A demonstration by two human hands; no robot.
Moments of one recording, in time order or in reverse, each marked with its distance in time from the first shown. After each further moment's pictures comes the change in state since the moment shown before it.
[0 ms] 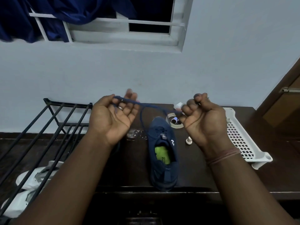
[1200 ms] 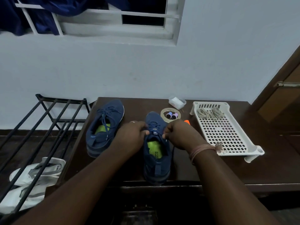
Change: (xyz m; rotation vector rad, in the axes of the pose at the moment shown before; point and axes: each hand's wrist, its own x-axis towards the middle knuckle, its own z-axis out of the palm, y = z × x) left_hand 0.019 -0.077 -0.051 2.104 -0.079 0.229; right_hand 0.007 0.032 -0.045 -1.899 -0.115 0.305
